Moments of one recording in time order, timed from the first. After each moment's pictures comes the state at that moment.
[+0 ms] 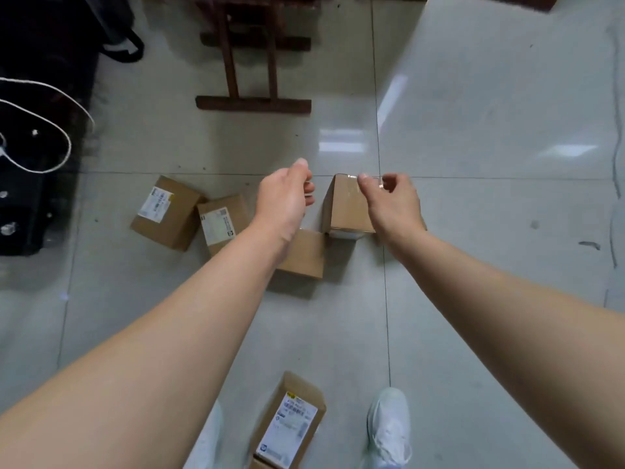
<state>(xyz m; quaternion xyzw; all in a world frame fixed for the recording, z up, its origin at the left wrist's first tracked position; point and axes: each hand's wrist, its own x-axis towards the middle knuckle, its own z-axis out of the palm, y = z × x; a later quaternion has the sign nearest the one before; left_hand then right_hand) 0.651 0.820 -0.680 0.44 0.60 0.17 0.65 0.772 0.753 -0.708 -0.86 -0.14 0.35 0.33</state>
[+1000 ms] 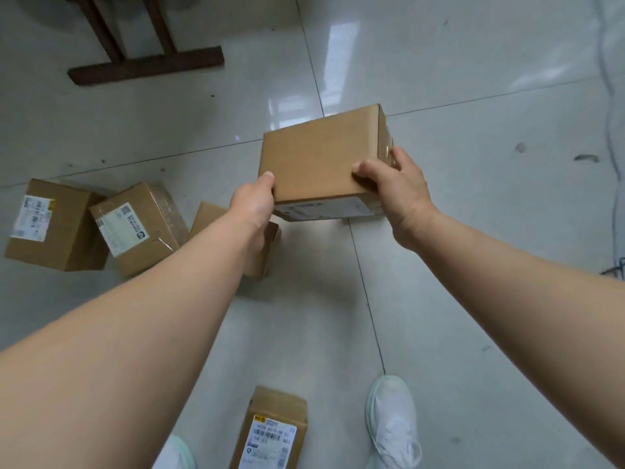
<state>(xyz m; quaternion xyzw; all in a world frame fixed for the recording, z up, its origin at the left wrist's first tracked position) 0.718 0.771 -0.848 0.42 0.66 0.02 0.63 0.850 0.656 -0.824 -0.81 -0.03 0.40 0.43</state>
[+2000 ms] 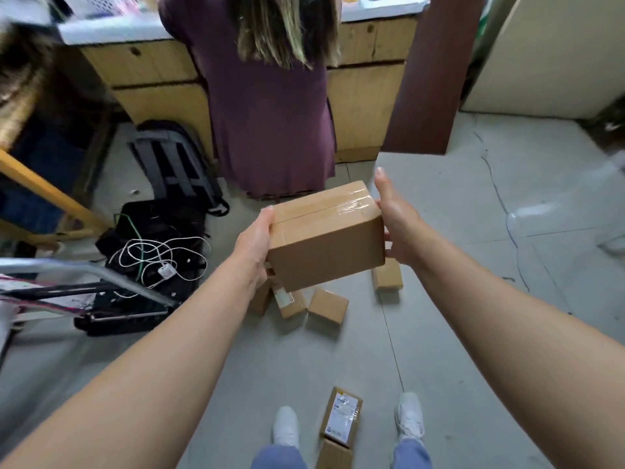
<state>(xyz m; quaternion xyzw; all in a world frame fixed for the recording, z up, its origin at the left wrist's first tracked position) 0.500 0.807 -0.274 0.39 0.61 0.16 0.67 0.664 0.707 -0.232 -0.75 -0.06 0.48 0.45</state>
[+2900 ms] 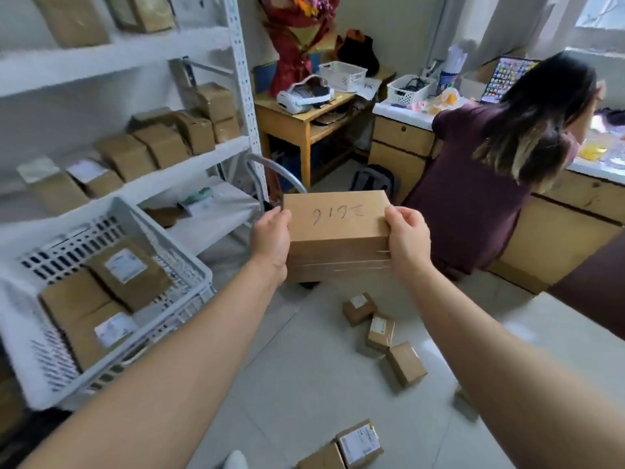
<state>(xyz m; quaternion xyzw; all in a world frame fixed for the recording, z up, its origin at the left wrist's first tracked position) 0.245 0.576 -0.096 0.28 0.63 0.58 0.43 0.419 0.593 -0.092 -0.62 -0.42 0.43 0.51</state>
